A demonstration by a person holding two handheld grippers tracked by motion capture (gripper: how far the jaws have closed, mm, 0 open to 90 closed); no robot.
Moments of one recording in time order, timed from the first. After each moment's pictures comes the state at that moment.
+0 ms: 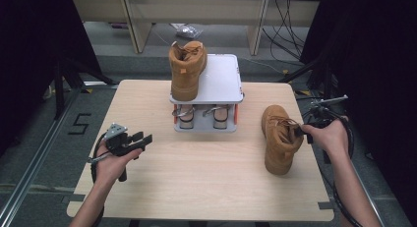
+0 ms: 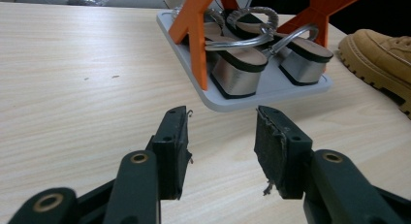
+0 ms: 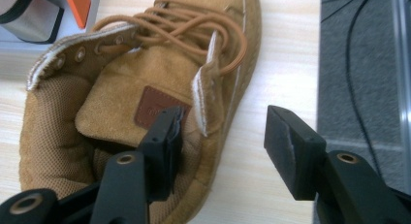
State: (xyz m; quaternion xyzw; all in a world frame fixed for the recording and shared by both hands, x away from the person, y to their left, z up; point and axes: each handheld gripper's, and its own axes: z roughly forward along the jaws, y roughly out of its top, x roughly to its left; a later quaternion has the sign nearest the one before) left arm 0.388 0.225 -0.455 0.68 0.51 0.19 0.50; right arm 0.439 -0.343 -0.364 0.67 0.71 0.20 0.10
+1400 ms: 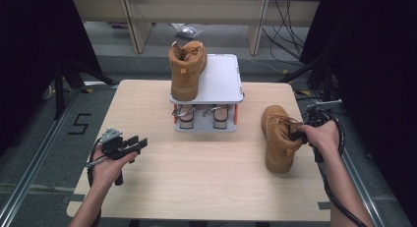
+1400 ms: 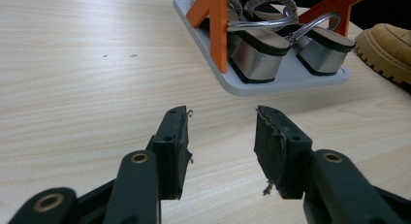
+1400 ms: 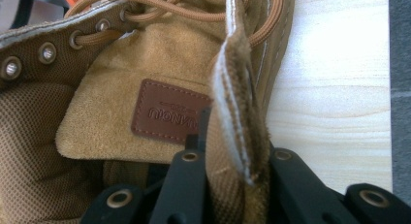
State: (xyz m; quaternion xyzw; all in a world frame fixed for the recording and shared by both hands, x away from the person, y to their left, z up) left arm 0.386 0.241 -0.471 0.67 0.53 0.19 0.49; right arm 0.462 -0.348 -0.393 0.74 0.64 0.20 -0.02
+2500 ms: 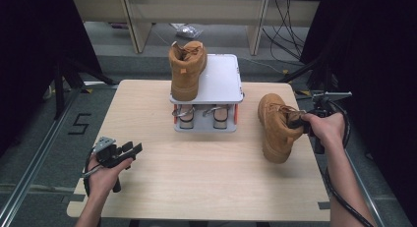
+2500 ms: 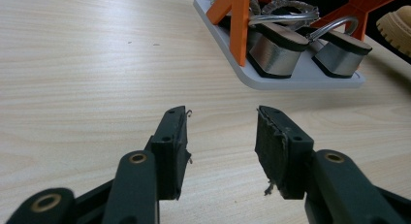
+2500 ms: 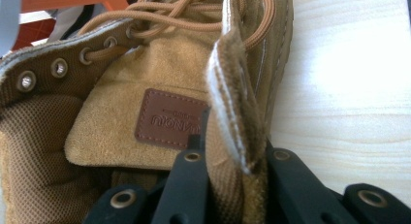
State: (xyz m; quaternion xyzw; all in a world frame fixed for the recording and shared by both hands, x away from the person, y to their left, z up) left arm 0.369 0.253 -0.489 0.63 0.56 0.20 0.50; right arm 0.467 -0.350 -0.361 0.72 0.62 0.29 -0.03
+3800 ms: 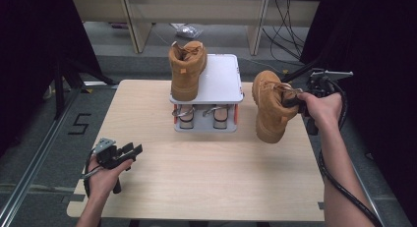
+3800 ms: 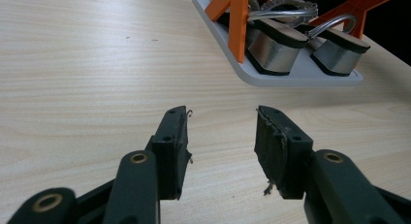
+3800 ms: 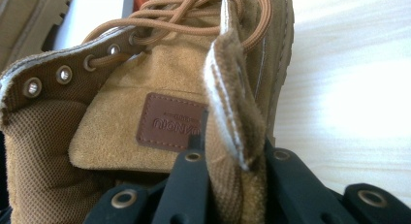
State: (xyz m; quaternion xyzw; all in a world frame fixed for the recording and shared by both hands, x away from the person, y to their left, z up) left arm 0.367 0.253 -0.492 0.63 0.56 0.20 0.50; right arm 0.486 -0.323 -0.307 0.73 0.60 0.34 -0.01
